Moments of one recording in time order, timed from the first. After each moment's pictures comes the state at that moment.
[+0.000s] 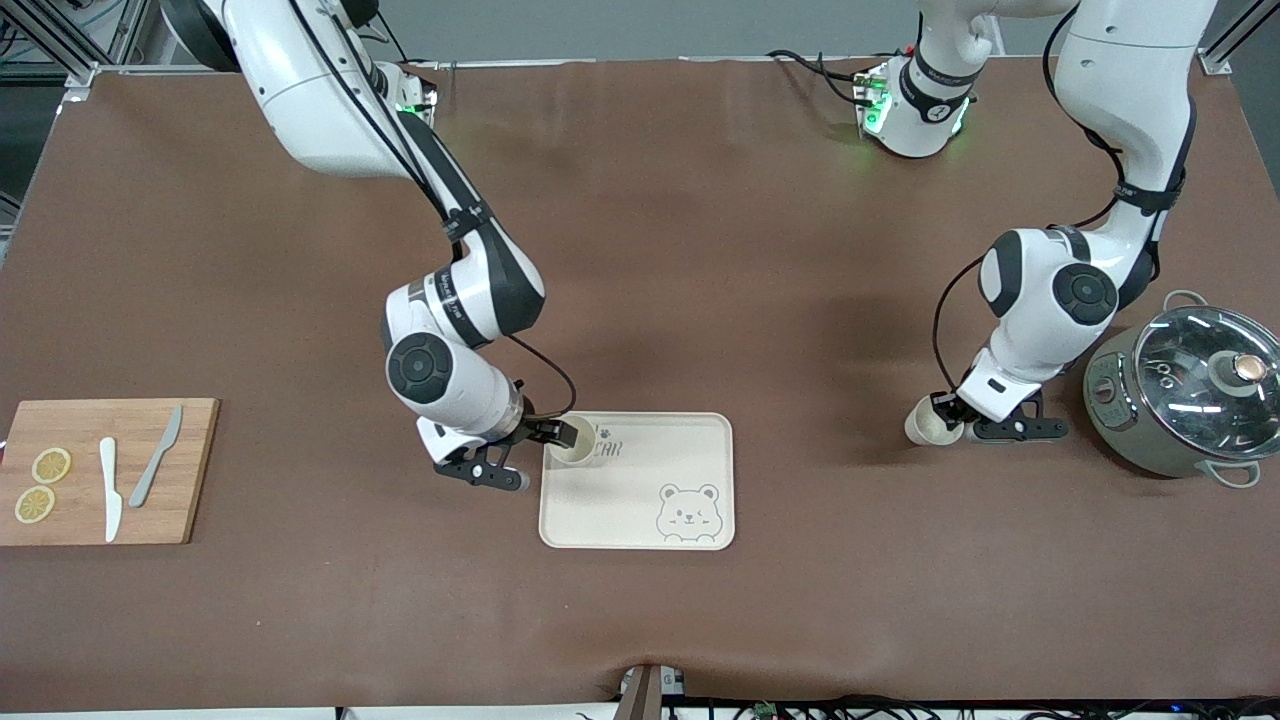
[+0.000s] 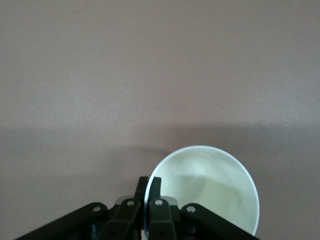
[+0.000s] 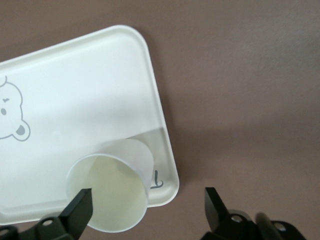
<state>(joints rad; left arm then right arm) -0.12 0.41 0.03 -2.14 -0.02 2.72 -0.08 0.51 0.73 -0.03 -1.43 0.22 2.21 0.60</state>
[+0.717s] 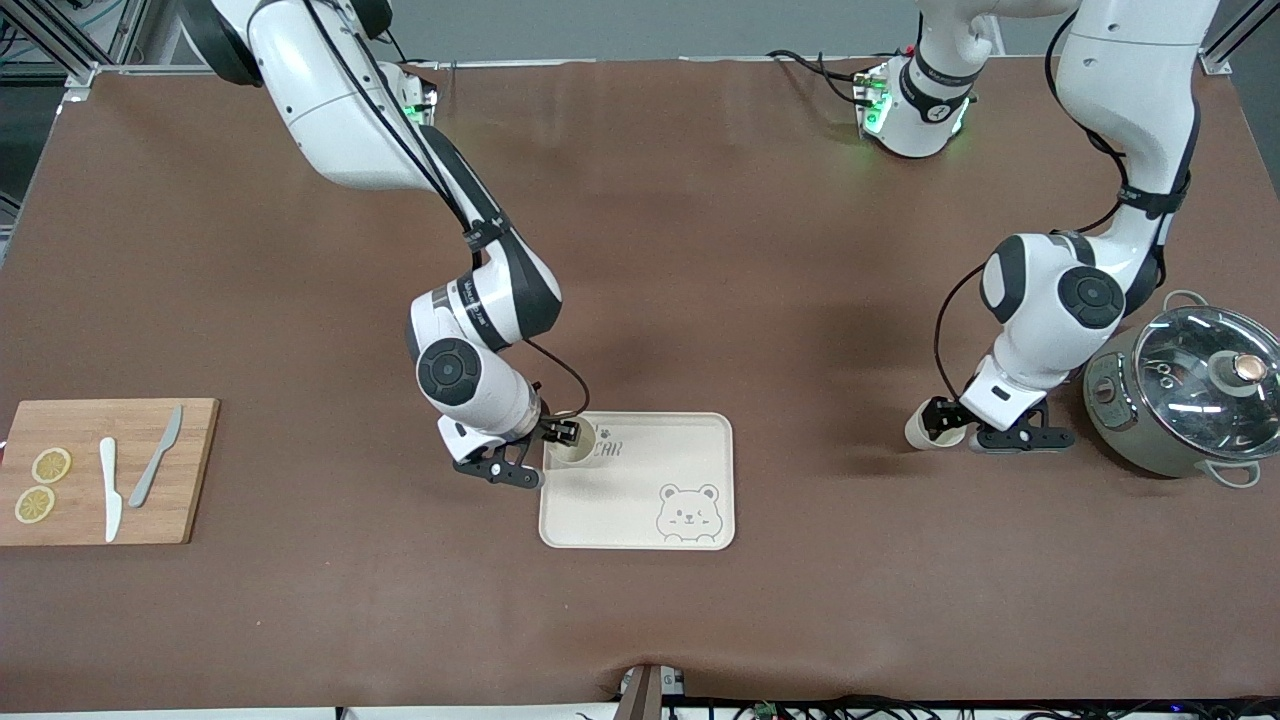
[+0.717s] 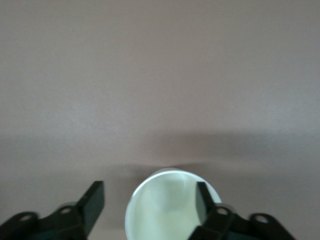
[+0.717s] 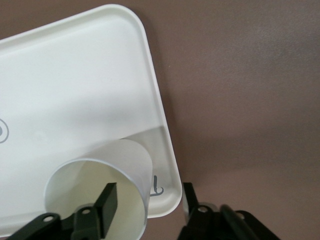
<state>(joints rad) -0.12 0.38 0.02 -2.09 -0.02 2.68 -0.08 0.53 0.78 -0.03 -1.42 0.21 2.24 0.62</state>
